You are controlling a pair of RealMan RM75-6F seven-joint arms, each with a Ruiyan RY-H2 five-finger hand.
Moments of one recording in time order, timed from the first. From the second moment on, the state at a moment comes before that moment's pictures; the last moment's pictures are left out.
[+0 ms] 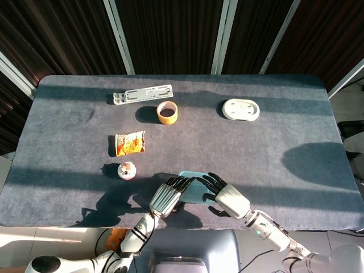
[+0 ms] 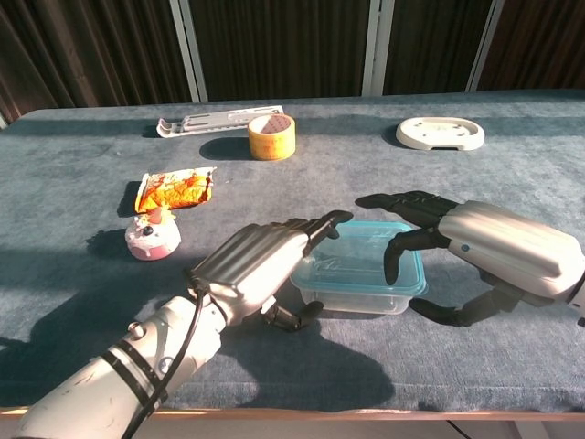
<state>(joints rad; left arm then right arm) -0.65 -2.10 -0.08 -1.11 1.47 1.10 0.26 0.50 -1.73 -0.10 -0.99 -1.86 1.38 0.24</state>
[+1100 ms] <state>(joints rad) -0.64 -2.11 -0.04 -1.05 1.52 1.11 0.26 0.51 -1.71 -0.11 -1.01 -1.82 1.39 0.24</state>
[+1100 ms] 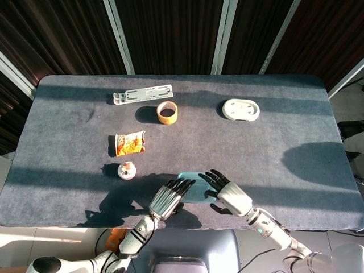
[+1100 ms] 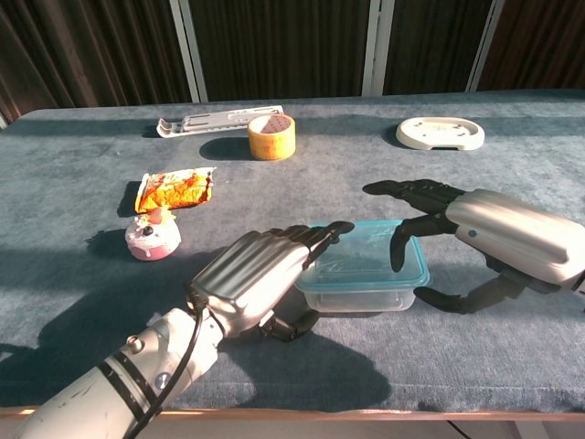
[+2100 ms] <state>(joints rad) -0.63 -2.10 -0.01 -1.03 1.59 1.14 0.23 0.52 -1.72 -0.08 -0.99 -1.81 1.41 0.23</state>
